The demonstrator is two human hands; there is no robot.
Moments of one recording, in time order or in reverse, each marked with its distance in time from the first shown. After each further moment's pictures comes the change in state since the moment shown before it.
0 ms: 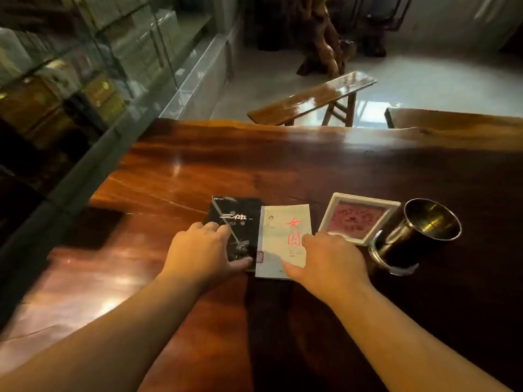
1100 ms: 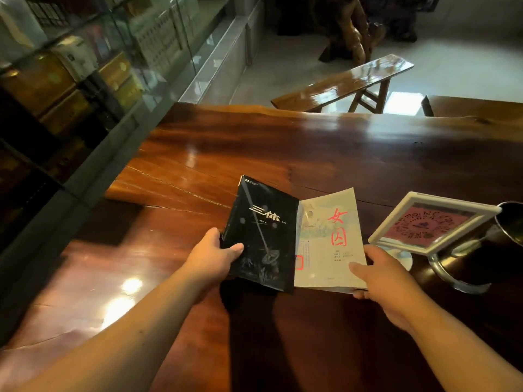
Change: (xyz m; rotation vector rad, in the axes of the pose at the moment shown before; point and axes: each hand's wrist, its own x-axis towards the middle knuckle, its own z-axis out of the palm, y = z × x) left_hand 0.031 -0.066 0.090 -1.259 -0.252 -0.614; right_hand 0.027 0.009 0.081 1.194 -0.269 0.682
